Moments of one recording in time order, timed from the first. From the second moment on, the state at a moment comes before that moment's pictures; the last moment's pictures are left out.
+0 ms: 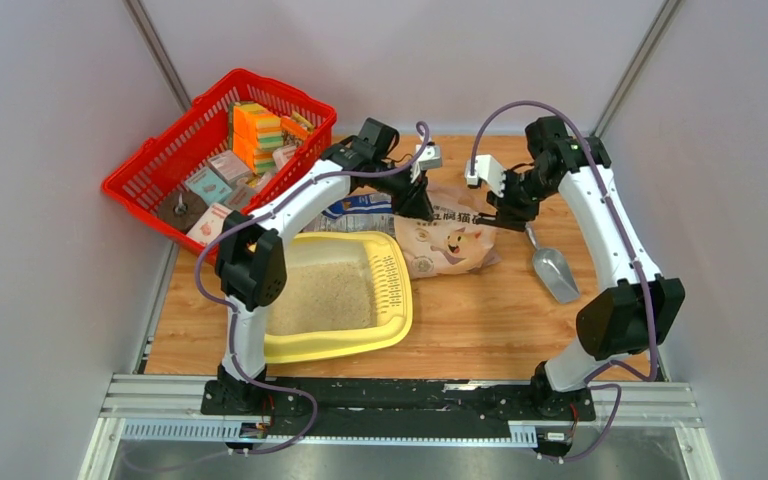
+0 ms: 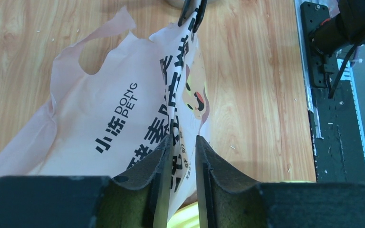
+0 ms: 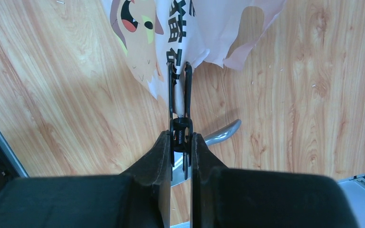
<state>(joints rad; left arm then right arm) -0.59 2.04 1.87 -0.66 0.95 0.48 0.16 1.60 1.69 -1.31 -0.41 -1.17</state>
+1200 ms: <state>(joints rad) -0.58 2.02 1.79 -0.67 0.92 0.55 0.25 1.62 1.73 -1.31 -0.32 -1.18</state>
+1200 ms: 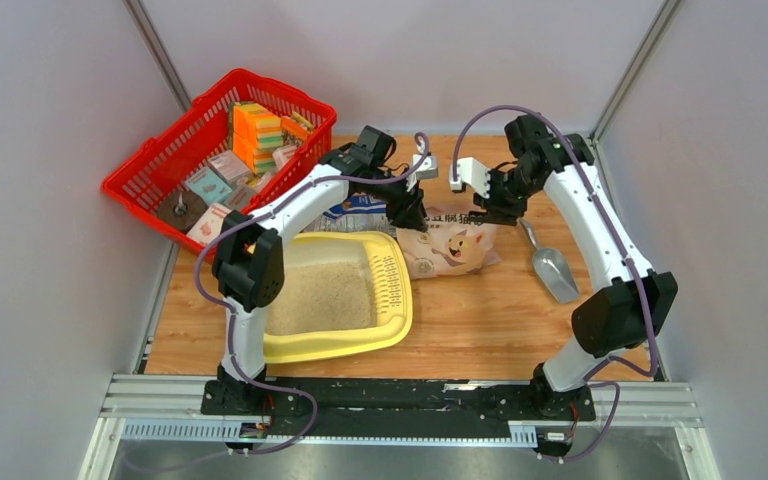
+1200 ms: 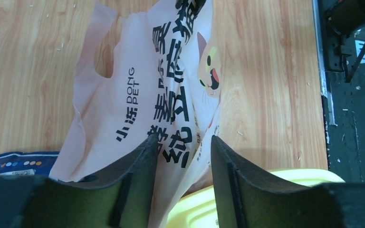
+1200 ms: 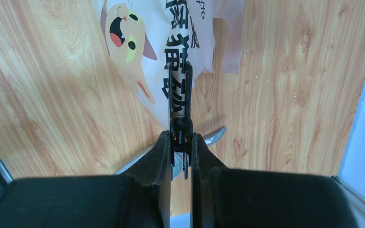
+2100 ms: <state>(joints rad) -0.55 1.94 1.55 -0.31 0.88 0.29 0.29 1.63 1.70 -1.28 -0.32 -1.14</state>
